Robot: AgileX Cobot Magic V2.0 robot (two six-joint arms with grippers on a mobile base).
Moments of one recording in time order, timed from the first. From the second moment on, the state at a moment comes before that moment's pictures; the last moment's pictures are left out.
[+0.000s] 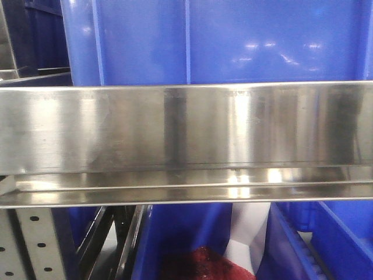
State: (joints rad) left arm -0.09 -0.02 0.03 -0.04 0.12 0.03; right arm 0.46 0.14 -0.58 0.42 0.12 -0.38
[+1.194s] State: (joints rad) left arm -0.09 -0.02 0.03 -0.04 0.12 0.03; right arm 0.43 1.24 -1.19 0.47 0.14 -0.38
